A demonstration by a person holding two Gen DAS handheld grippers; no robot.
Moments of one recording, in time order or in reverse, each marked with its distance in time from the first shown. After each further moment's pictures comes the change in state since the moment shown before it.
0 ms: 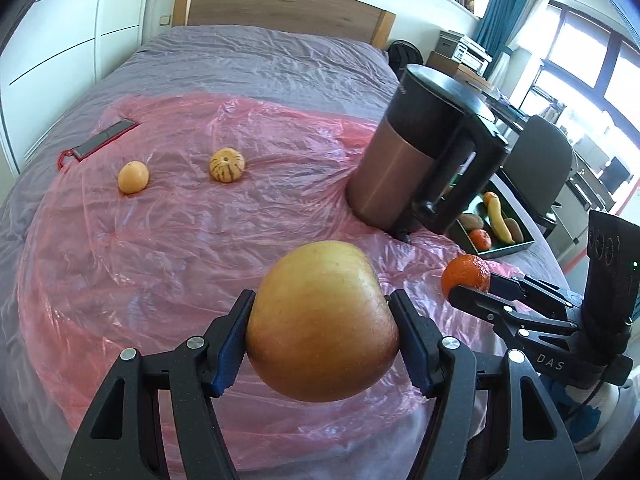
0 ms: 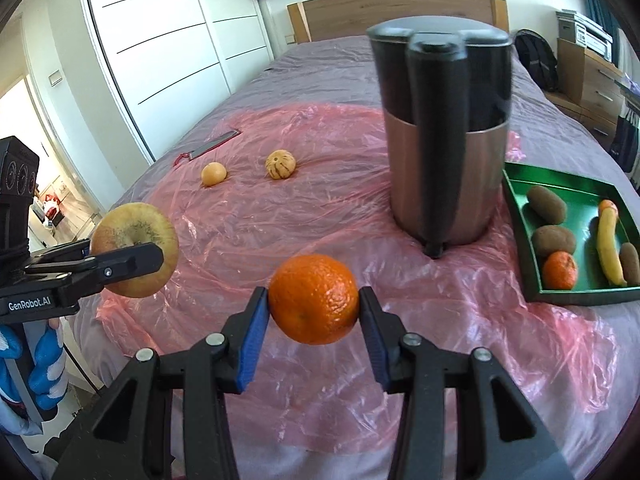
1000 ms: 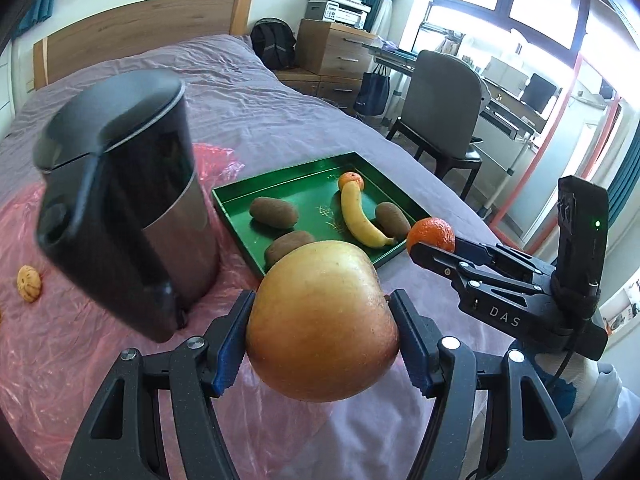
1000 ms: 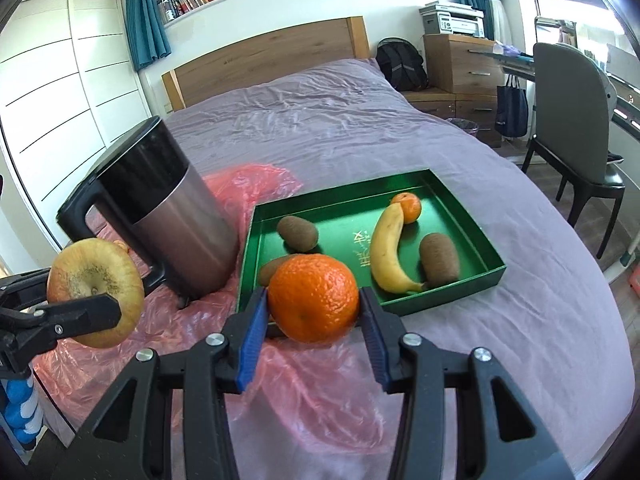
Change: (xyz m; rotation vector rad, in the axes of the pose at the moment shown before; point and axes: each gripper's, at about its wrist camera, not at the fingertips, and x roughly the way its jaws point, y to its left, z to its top) left arm 0.105 -0.257 0.067 0.316 0.065 -0.221; right arm -0.102 -0.245 -0.008 0.237 -0.179 -0.289
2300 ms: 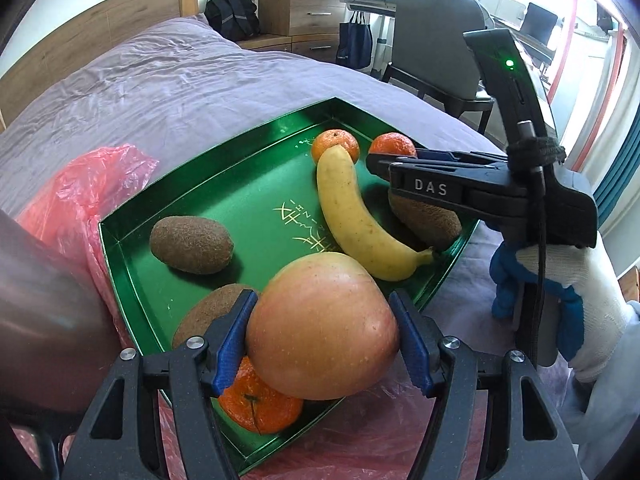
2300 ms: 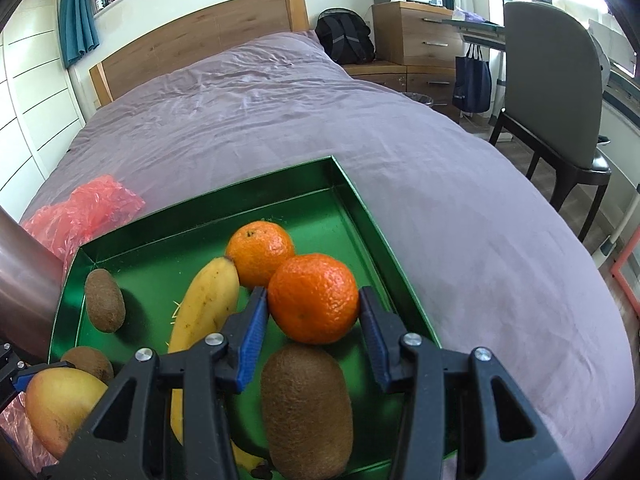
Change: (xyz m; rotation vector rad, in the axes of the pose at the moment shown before) left arm 0.177 -0.037 0.033 0.162 0.132 0.050; right arm 0.167 -0.134 0.052 0.067 0.074 -0.165
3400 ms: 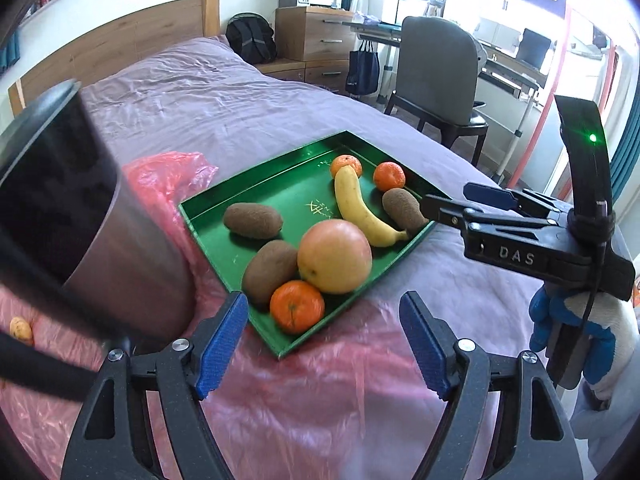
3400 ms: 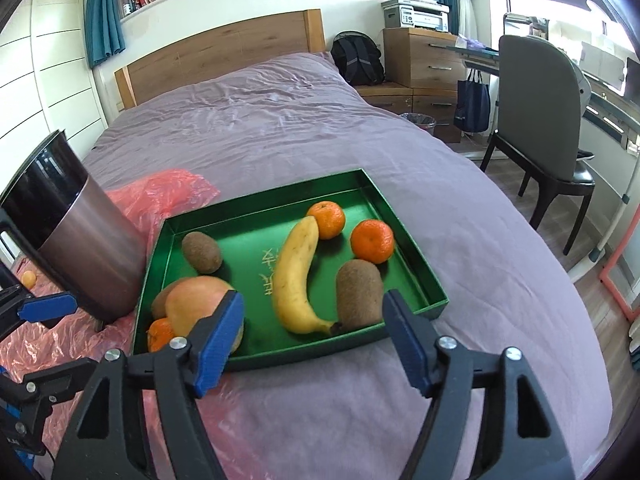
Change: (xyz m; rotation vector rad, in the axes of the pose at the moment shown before) left arm -0.115 0.017 -0.046 -0.037 -0.096 0.014; right arm -0.136 0.051 -0.047 -0.050 -0.058 0.014
